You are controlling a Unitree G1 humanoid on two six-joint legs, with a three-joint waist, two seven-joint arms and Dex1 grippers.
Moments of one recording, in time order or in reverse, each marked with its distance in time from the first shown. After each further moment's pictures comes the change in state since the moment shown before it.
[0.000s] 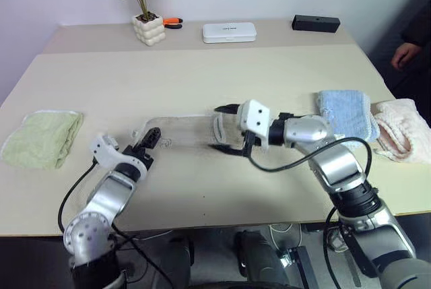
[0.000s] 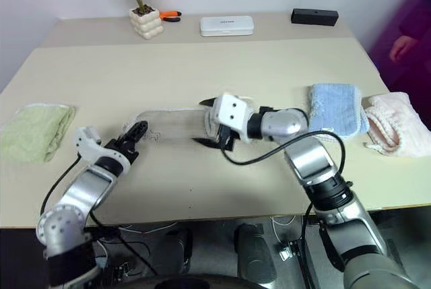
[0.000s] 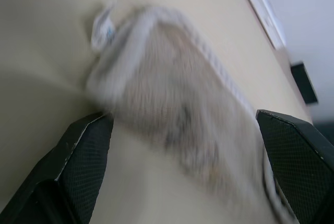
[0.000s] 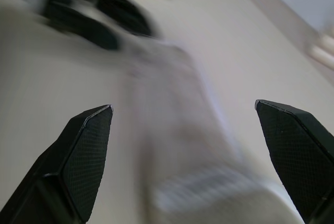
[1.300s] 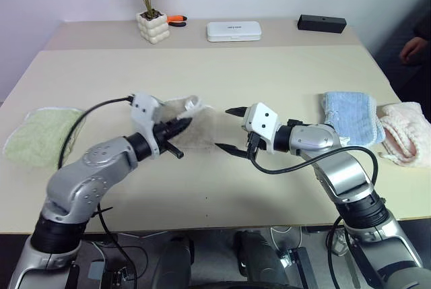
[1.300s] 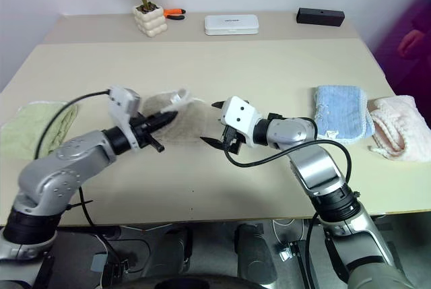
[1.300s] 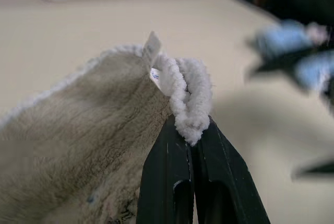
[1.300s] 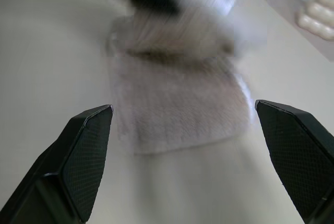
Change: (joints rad) left arm -0.192 0.569 -0.525 -0.007 0.497 -0.081 -0.798; right arm 0.073 -0.041 -0.054 -0.038 -0.016 0.085 -0.104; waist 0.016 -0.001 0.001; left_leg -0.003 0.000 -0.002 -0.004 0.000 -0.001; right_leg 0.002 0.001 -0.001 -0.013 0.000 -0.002
